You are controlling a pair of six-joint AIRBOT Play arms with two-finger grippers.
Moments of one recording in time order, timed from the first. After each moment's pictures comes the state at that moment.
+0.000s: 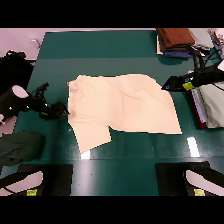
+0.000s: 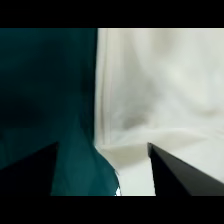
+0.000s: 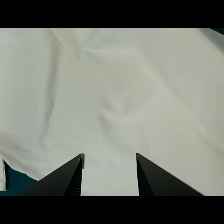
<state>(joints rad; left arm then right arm) 0.10 -1.23 0.82 1.05 -1.08 -1.47 -0.04 -1.14 1.20 -1.10 1.26 1.40</state>
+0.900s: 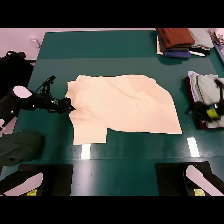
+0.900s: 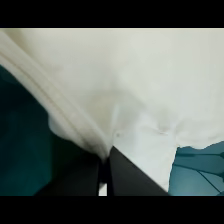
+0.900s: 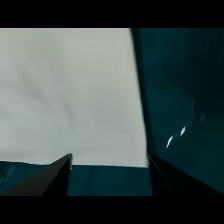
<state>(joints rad) -0.01 -1.15 0.85 0.91 -1.03 -1.38 -0.53 -1.00 0.83 -1.20 1.38 1.38</state>
